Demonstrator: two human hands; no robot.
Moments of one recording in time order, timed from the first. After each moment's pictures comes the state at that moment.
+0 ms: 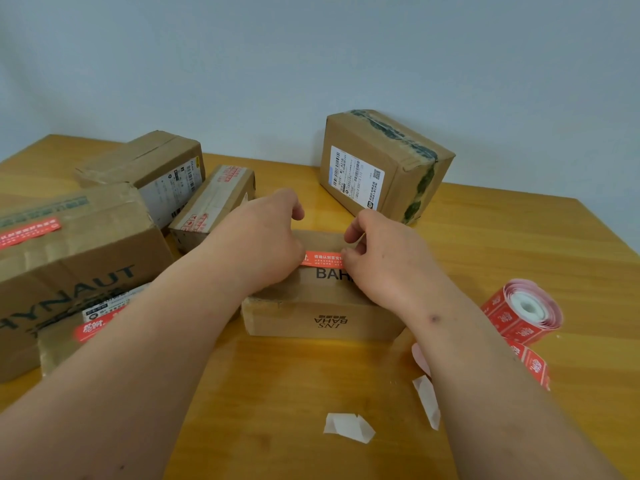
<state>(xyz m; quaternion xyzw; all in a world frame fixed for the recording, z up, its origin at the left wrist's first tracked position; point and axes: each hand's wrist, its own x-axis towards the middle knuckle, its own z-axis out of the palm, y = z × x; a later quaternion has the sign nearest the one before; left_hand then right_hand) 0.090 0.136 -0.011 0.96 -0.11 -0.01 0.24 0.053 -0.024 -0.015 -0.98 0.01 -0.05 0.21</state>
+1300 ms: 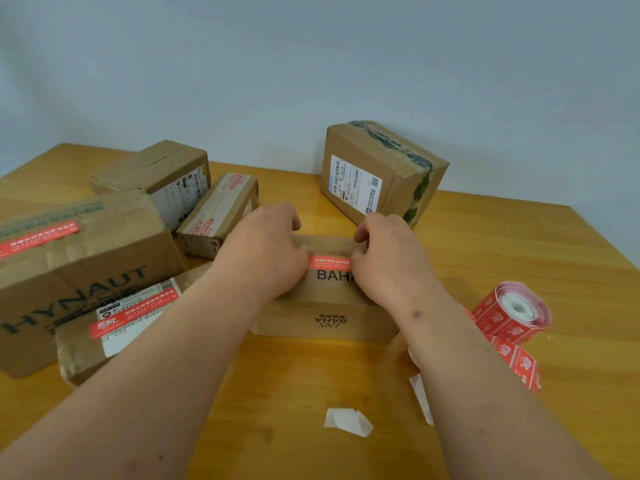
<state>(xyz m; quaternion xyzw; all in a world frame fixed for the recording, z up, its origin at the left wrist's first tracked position) 0.081 0.131 -0.020 0.96 -0.08 0.05 0.25 0.055 -0.024 -0.020 -0.97 0.05 -0.10 0.22</state>
